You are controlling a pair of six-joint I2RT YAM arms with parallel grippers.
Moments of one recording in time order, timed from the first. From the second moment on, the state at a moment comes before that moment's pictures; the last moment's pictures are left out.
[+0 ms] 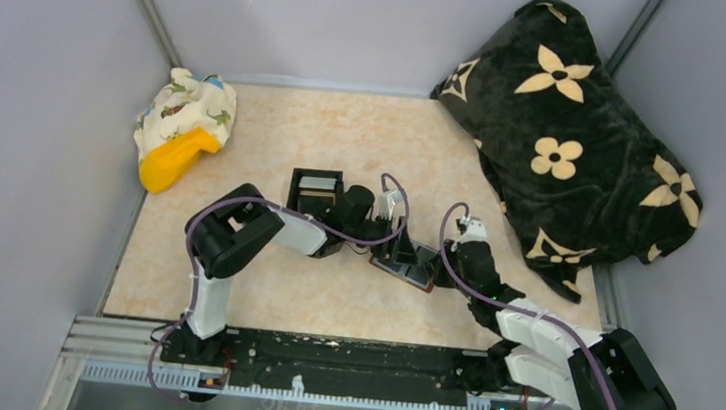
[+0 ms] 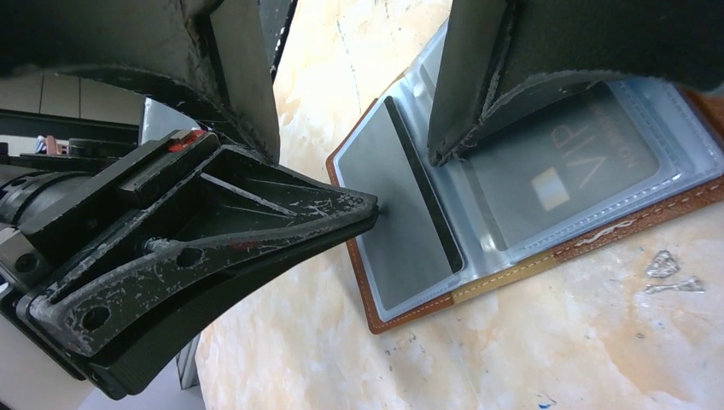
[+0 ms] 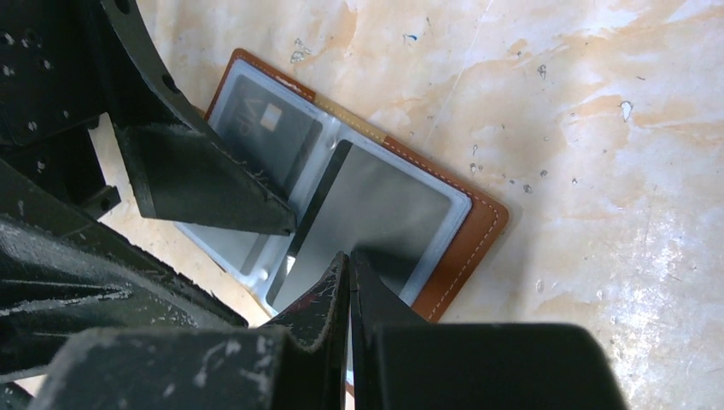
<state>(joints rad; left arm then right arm) -0.83 1.98 0.91 0.60 0.60 -0.73 0.55 1.03 0.18 0.27 0.03 0.58</state>
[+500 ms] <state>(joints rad) -0.84 2.00 0.90 0.64 0.63 -0.78 0.54 0.88 0.17 0.16 0.07 0.59</state>
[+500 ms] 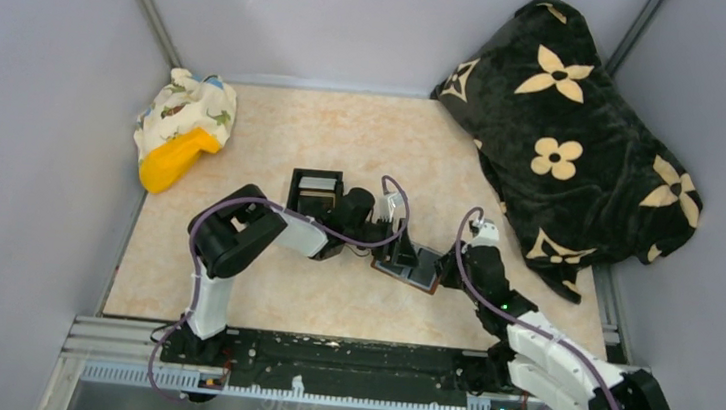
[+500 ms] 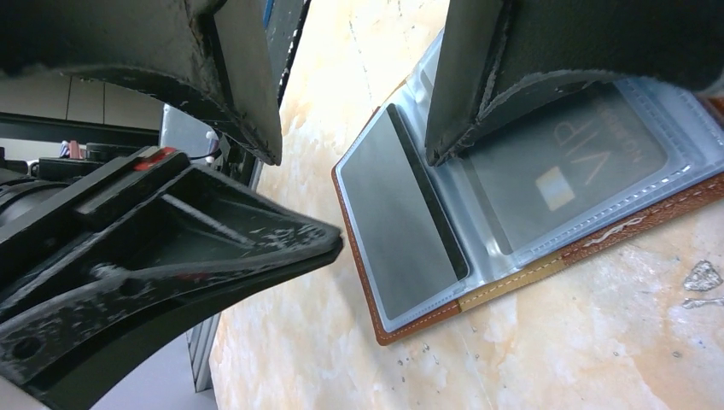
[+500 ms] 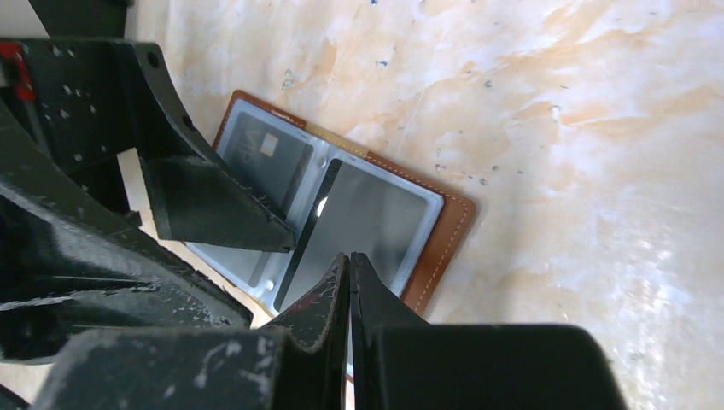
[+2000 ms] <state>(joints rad) -0.83 2.04 0.86 0.82 0.69 -0.96 0.52 0.95 0.17 0.12 0.13 0.66</state>
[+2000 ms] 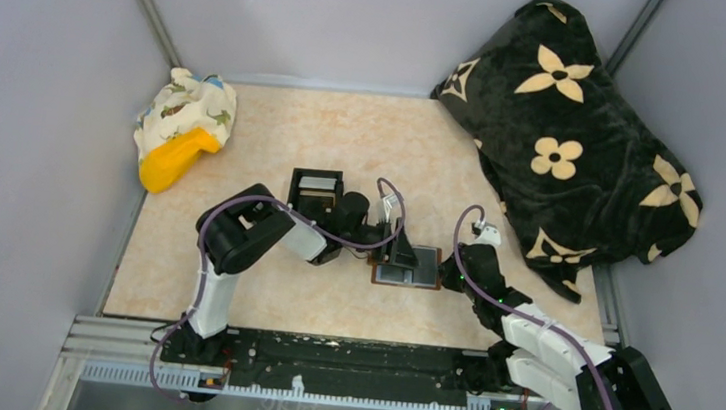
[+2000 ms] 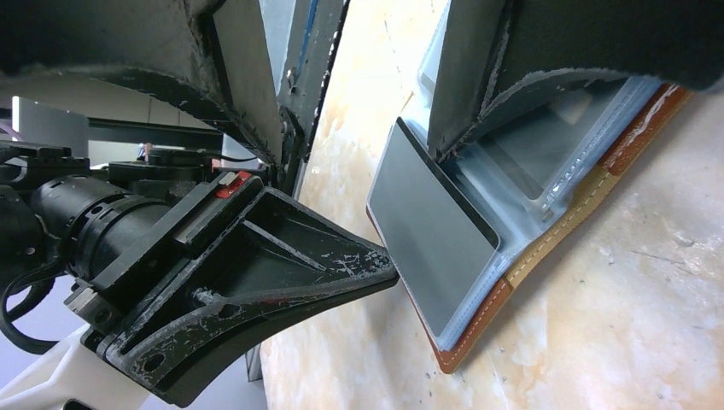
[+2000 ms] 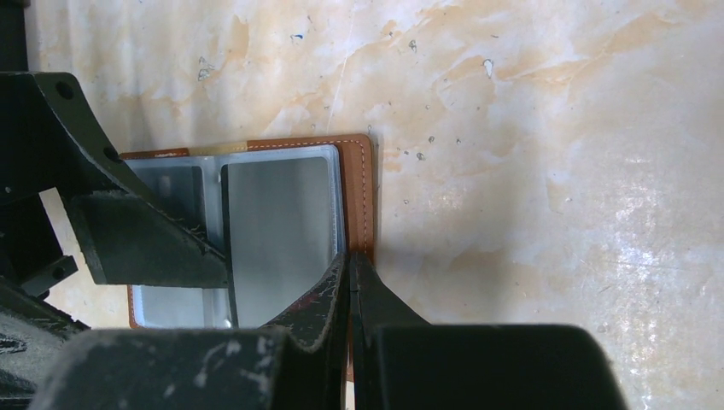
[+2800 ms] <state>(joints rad) -0.84 2.06 0.82 0.92 0.60 -1.08 0.59 0.95 0.17 0.12 0.22 0.70</state>
